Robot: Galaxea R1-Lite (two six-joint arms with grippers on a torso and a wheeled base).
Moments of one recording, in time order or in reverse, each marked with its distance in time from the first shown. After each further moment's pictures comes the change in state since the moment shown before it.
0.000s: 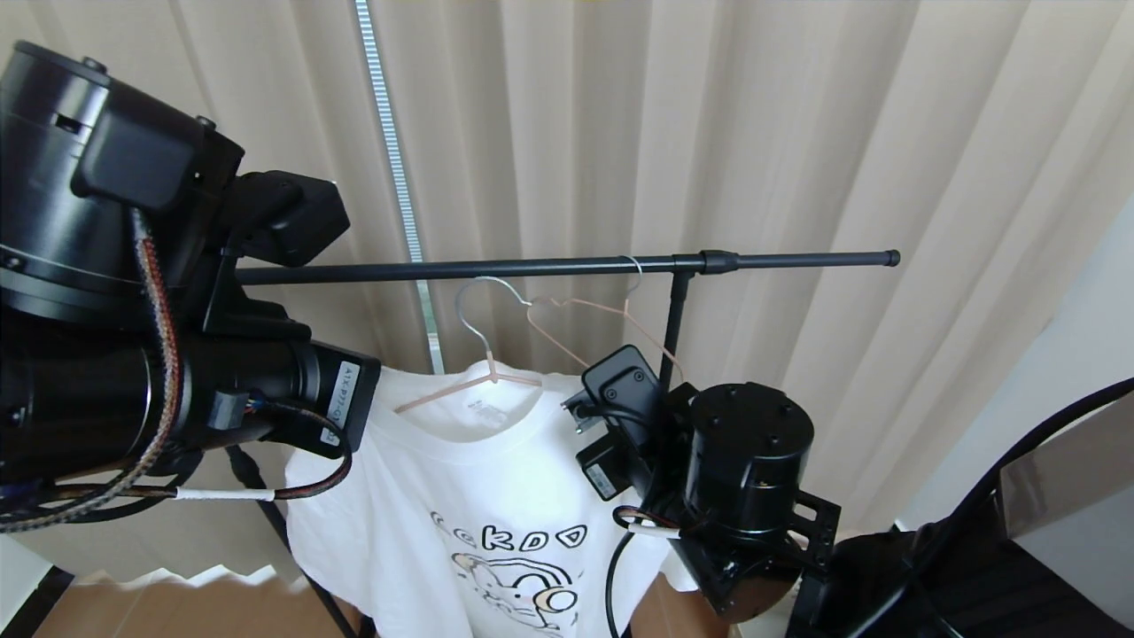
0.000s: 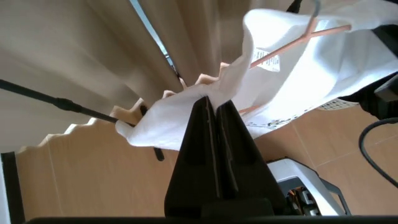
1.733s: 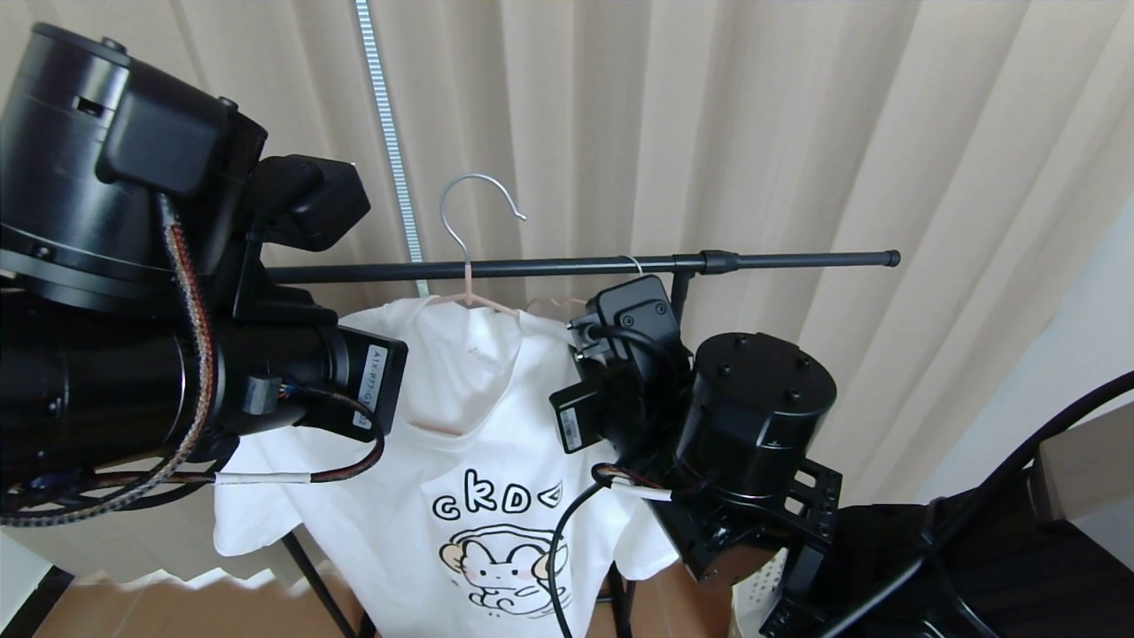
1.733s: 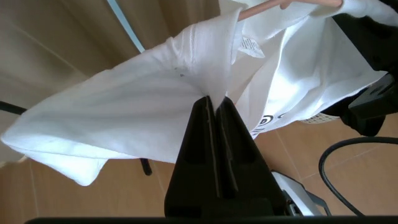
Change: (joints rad) left arm -0.026 0.021 -0.003 -0.064 -0.004 -0.019; right arm 0.034 -0.031 -0.129 0.014 0.007 0.186
